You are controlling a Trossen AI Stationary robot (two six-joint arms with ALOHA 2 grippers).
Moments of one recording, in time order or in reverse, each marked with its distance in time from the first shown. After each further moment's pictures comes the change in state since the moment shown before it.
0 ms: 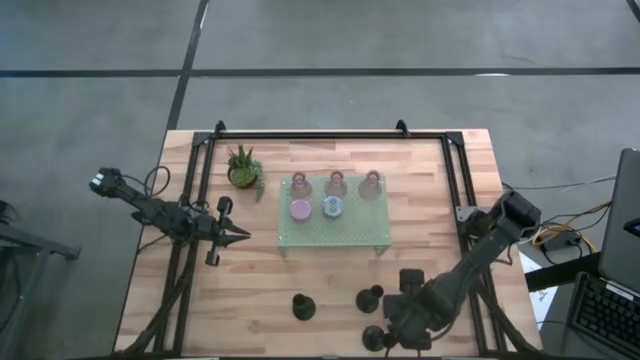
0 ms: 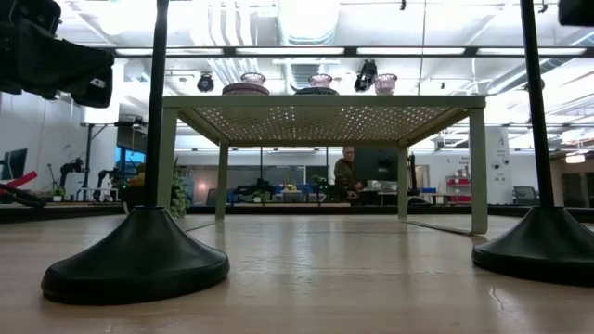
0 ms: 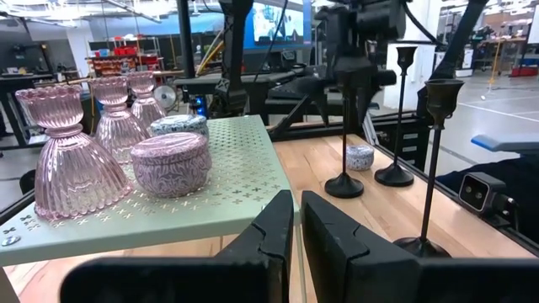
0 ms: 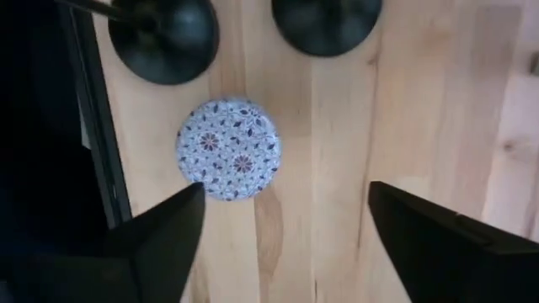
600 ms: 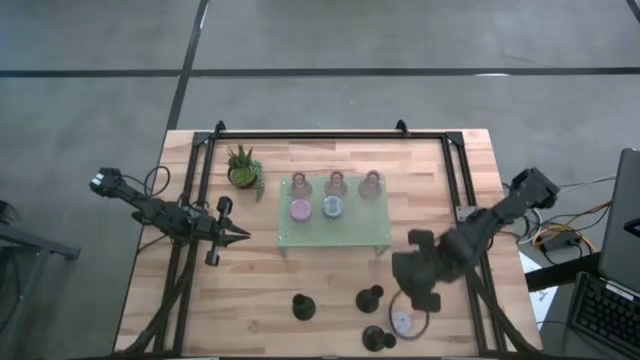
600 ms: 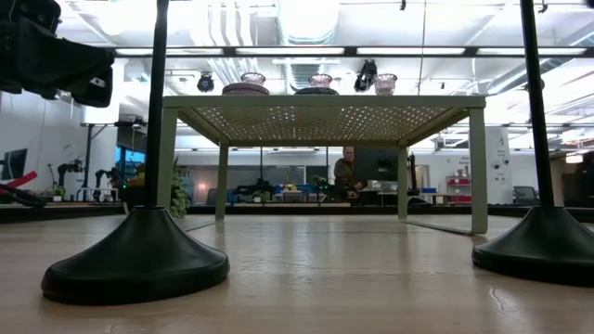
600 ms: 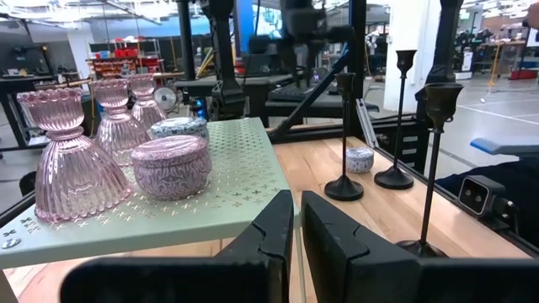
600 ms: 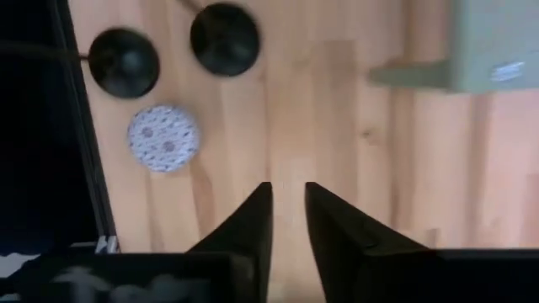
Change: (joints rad) left arm 0.000 0.000 0.000 0.007 0.000 0.000; right arm -0.182 -0.265 0.027 -0.220 0.017 -0.143
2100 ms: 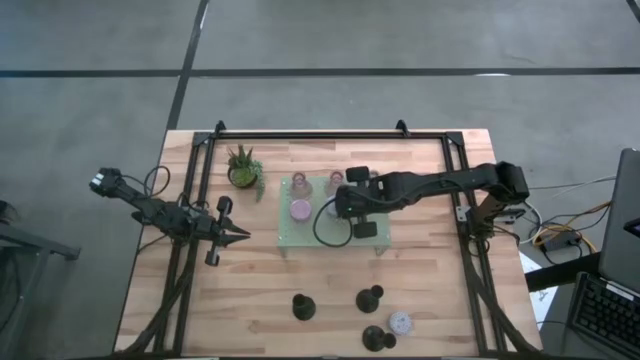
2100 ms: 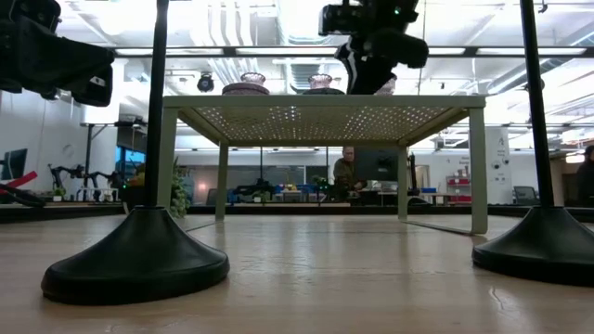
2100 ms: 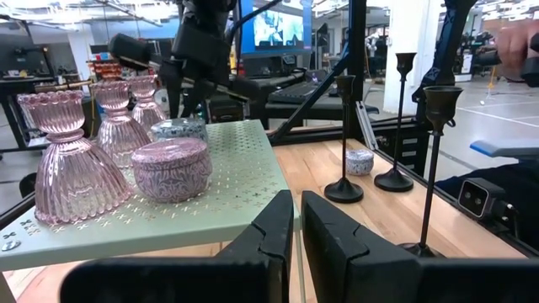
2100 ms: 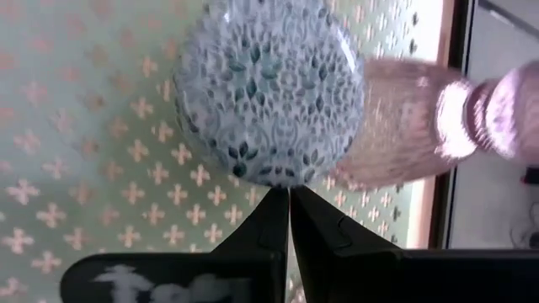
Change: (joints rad) left arm 0.000 0.000 0.000 0.007 0.000 0.000; right arm -0.550 0.175 -0.005 0.409 0.318 -0.890
